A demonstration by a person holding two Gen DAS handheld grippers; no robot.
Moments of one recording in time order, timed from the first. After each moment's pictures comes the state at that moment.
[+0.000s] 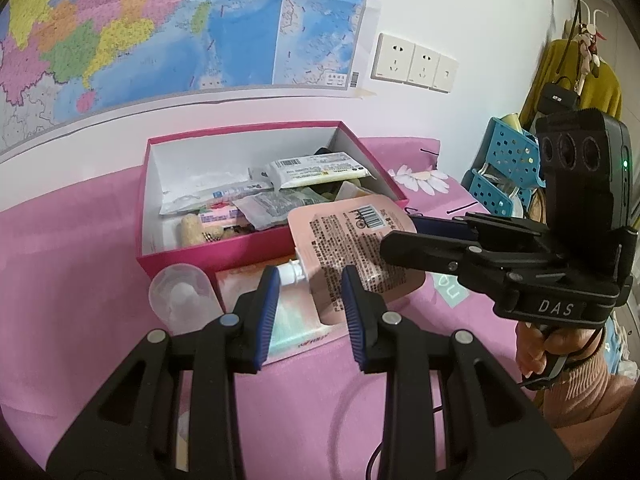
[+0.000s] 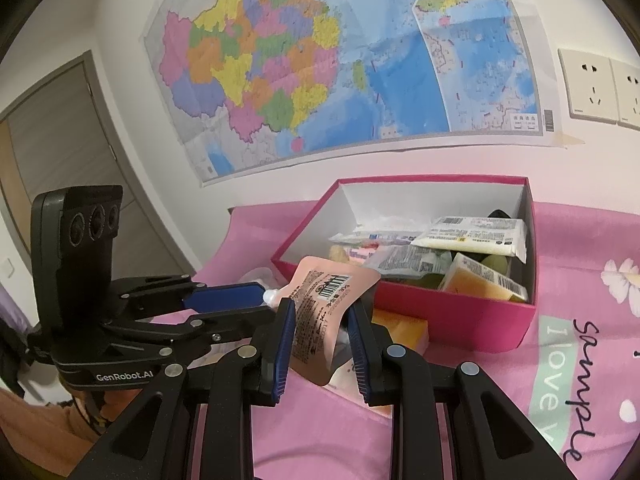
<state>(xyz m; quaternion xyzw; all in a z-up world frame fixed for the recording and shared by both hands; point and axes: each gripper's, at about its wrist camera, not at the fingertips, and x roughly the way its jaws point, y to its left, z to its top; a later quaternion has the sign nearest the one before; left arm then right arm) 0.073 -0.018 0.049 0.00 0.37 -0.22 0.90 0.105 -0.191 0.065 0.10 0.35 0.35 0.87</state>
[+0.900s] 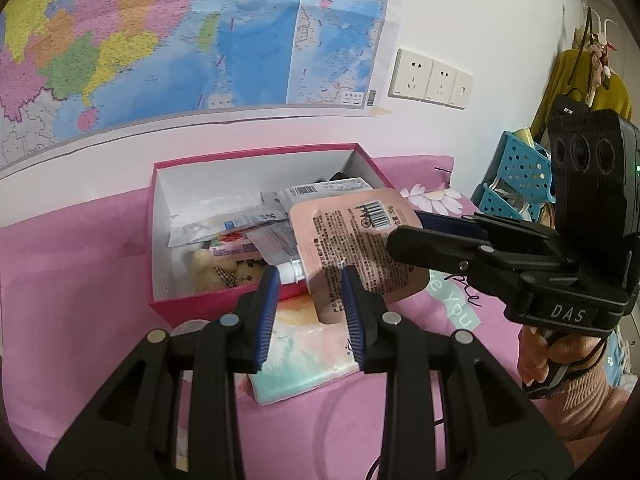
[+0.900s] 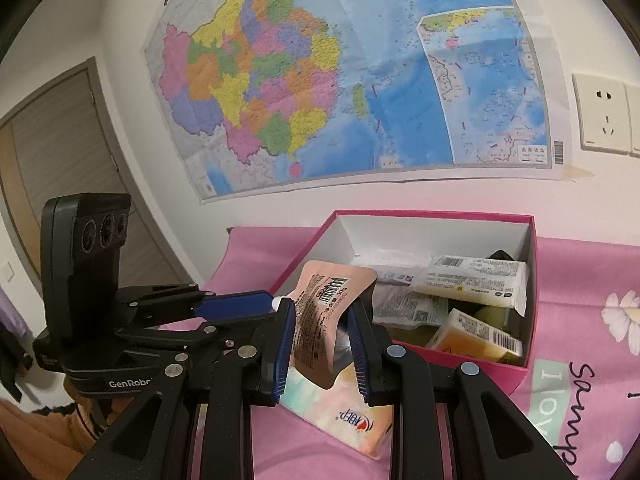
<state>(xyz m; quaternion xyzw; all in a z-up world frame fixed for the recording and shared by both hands) 0.102 -0.018 0.064 0.00 0.36 -0.20 0.91 0.136 -0.189 0.081 0.10 0.33 0.35 0.87</state>
